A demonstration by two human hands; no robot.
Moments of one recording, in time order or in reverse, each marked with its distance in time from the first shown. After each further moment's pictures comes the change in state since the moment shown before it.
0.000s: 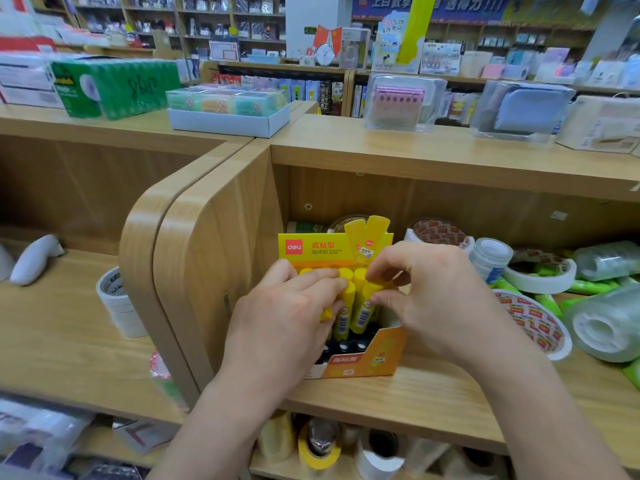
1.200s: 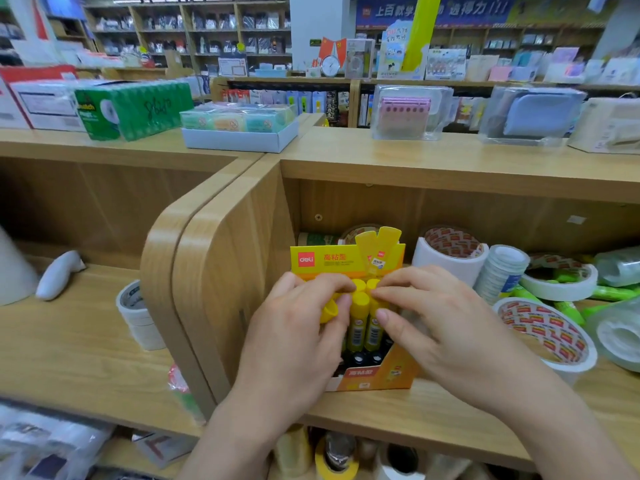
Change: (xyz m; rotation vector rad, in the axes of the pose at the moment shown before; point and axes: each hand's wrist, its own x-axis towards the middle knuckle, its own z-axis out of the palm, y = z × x) left_hand -0.002 0.004 -0.008 -0.265 0.090 -0.129; right_hand -0.019 0.008 0.012 -0.032 -0.052 -0.045
